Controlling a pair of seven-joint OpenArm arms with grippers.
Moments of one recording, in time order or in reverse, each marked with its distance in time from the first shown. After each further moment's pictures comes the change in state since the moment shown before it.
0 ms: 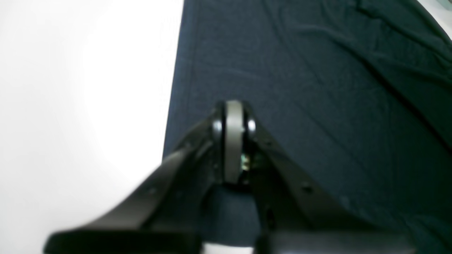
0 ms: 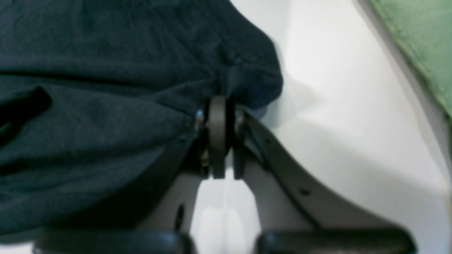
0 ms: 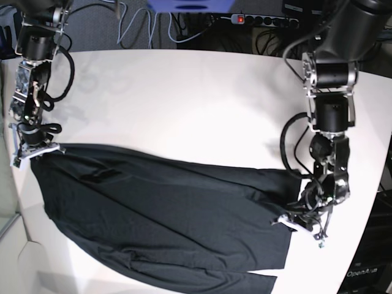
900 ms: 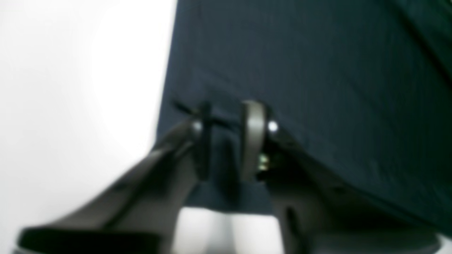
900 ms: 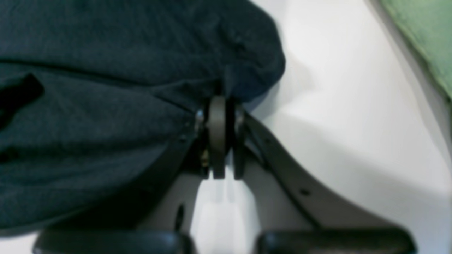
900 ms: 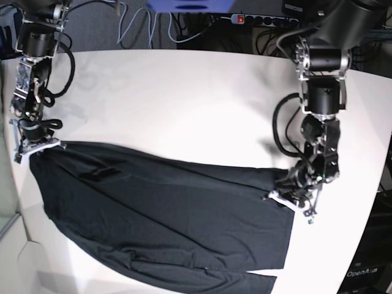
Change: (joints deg) left arm 5.8 2.1 0.0 0.1 0.2 0.0 0.2; right arm -1.2 0.0 0.0 0.2 0.0 0.0 0.0
